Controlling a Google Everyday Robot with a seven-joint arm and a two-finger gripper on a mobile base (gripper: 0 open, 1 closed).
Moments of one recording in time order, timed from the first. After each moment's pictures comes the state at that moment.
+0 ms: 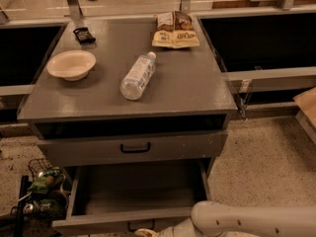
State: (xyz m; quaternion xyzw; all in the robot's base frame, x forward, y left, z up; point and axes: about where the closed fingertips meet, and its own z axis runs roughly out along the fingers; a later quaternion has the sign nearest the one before) arm 0.254 0.053 0.441 -0.66 0.57 0.43 0.25
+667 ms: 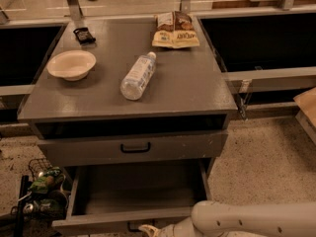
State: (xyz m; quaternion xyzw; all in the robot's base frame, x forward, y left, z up) arm 0.264 0.047 0.440 -0.65 0.60 0.39 0.24
